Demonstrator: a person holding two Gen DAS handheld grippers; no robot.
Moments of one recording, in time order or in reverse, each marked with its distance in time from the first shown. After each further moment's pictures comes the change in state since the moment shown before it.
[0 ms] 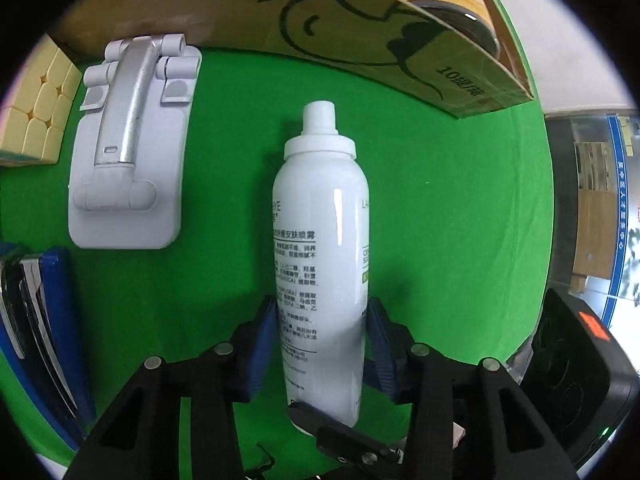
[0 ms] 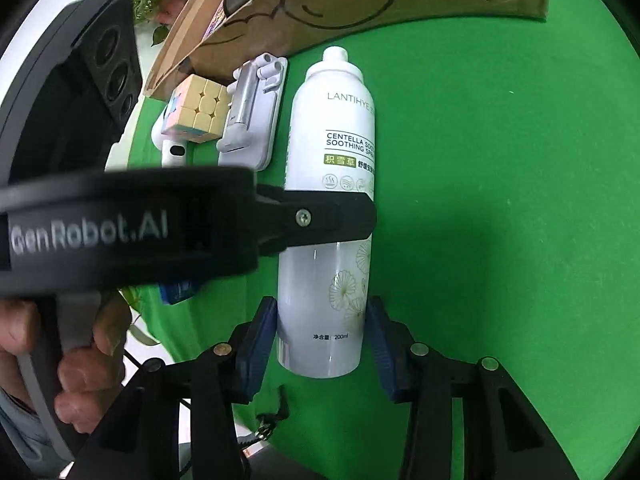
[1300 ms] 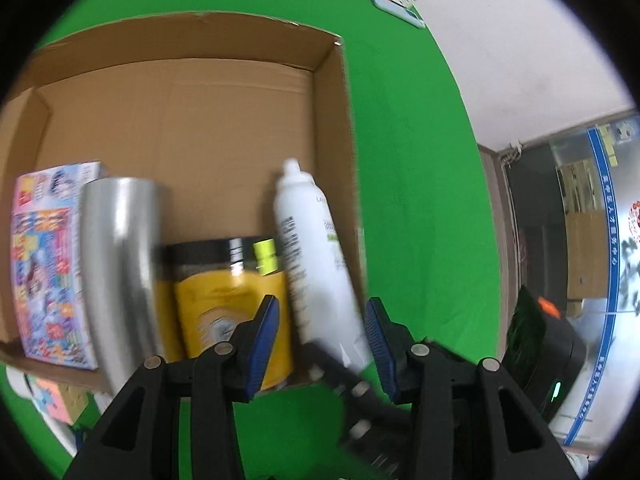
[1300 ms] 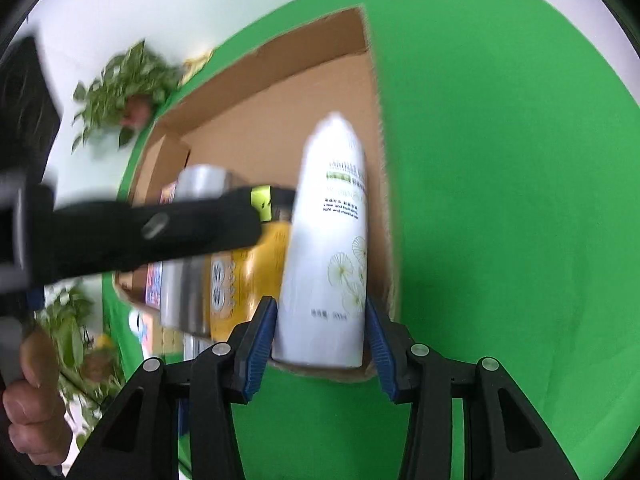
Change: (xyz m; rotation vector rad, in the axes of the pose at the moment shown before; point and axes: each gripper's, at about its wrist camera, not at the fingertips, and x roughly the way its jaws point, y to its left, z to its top) left arm -0.086 -0.126 0.151 0.102 -0.187 0.012; right arm -0.148 -0.060 0.183 0.039 -0.279 -0.139
